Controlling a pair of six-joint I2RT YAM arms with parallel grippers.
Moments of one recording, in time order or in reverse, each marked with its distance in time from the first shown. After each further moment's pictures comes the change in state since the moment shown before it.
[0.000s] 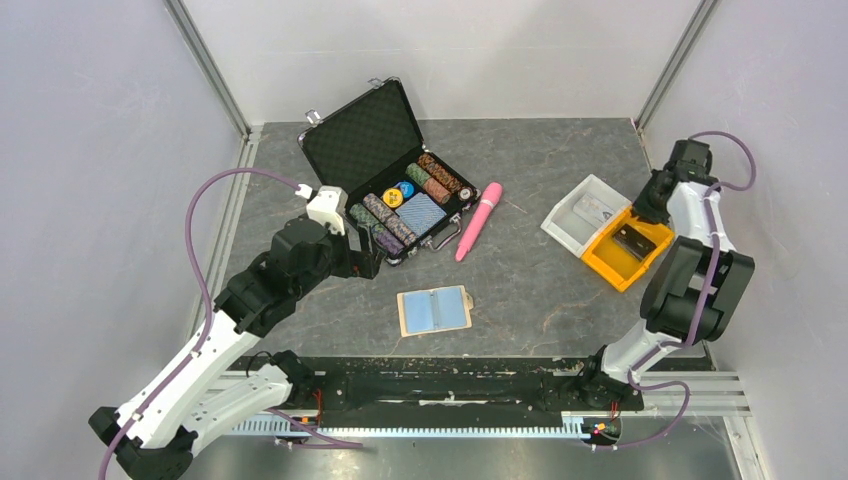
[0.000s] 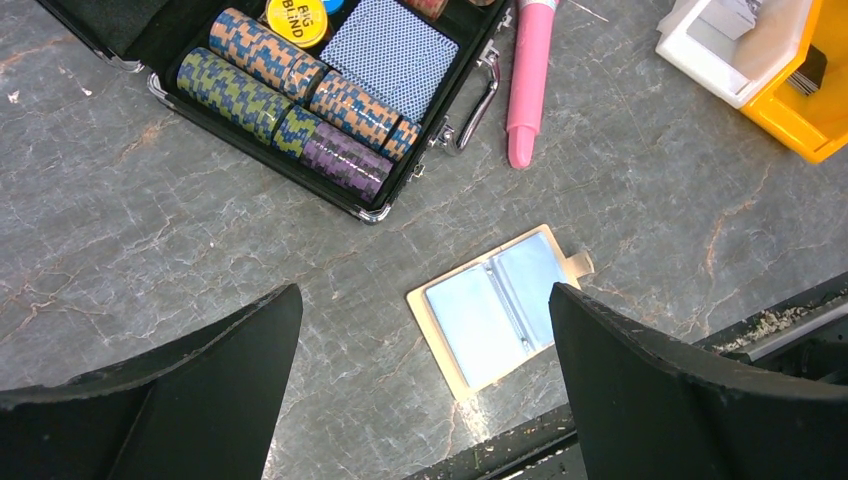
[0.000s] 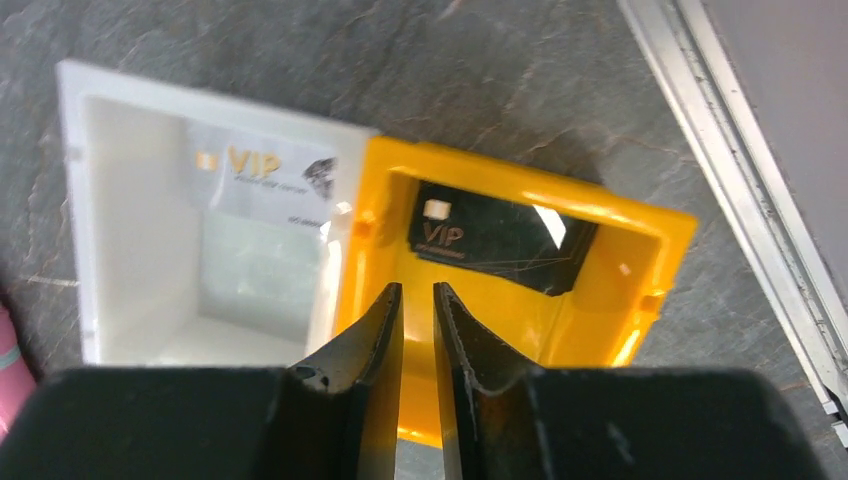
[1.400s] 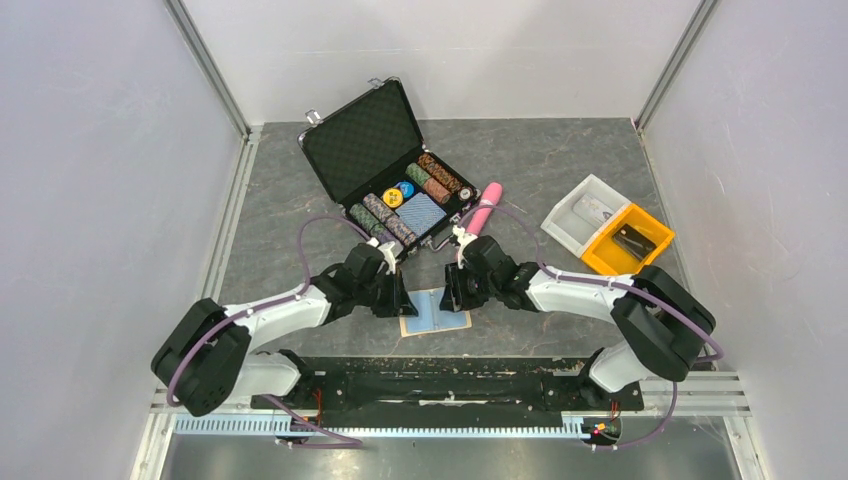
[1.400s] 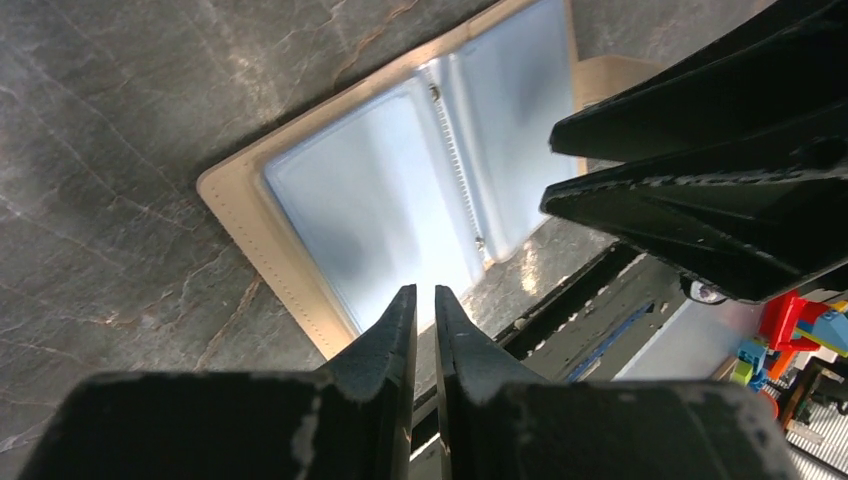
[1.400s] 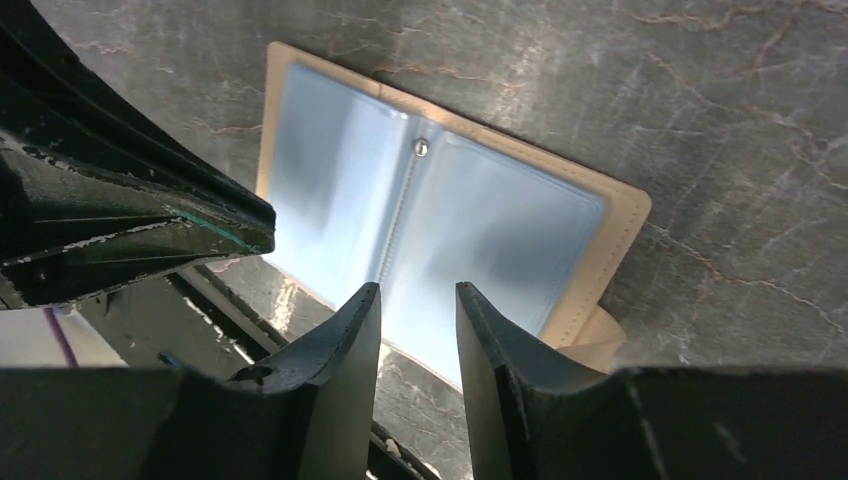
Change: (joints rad) left arm 0.000 0.484 -0.439 0.557 0.527 -0.315; right arm 1.261 -0.190 -0.613 0.600 -0.189 0.341
